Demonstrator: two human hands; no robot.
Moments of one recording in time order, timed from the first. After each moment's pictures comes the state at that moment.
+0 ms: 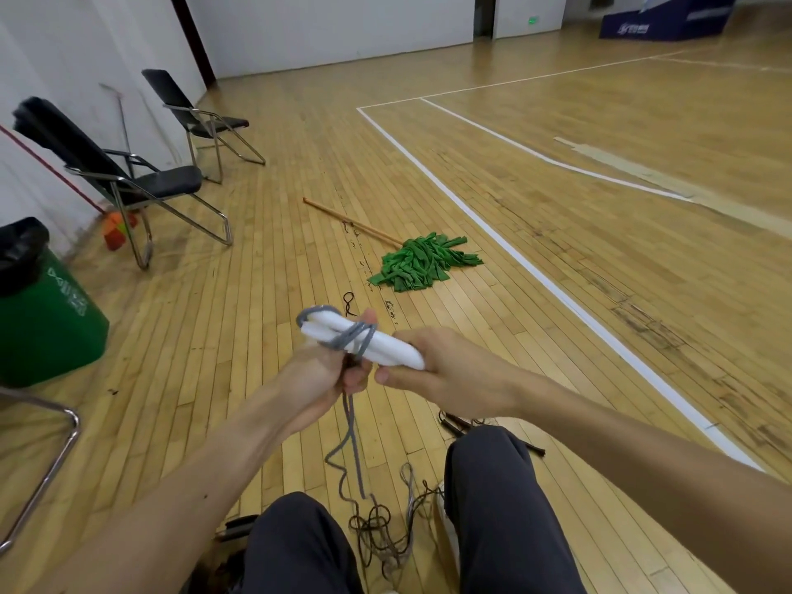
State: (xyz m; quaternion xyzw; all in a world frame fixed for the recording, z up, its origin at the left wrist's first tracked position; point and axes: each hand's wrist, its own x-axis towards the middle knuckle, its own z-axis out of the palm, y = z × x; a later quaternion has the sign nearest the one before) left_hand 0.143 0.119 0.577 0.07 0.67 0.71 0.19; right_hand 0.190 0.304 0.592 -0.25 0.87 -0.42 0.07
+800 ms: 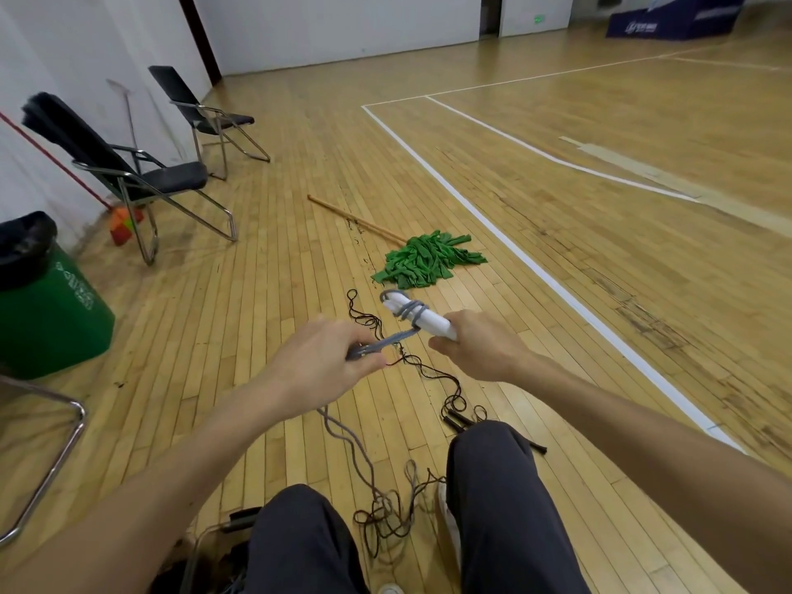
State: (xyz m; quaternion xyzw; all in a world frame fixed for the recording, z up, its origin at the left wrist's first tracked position) left_hand 0.148 0.109 0.599 0.27 0.95 0.17 0.02; right_hand 0.147 0.329 0.549 0.00 0.97 -0.25 0.05
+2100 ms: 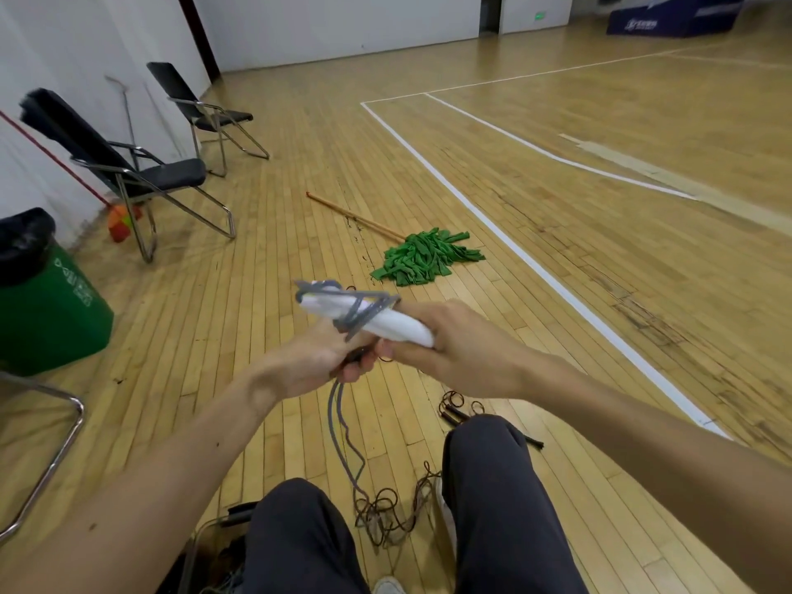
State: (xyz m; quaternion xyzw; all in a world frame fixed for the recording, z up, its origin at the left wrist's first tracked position) left_hand 0.129 0.105 0.570 0.24 0.77 0.52 0.27; right_hand 0.197 0.308 0.599 -0.27 0.89 -0.37 -0.02
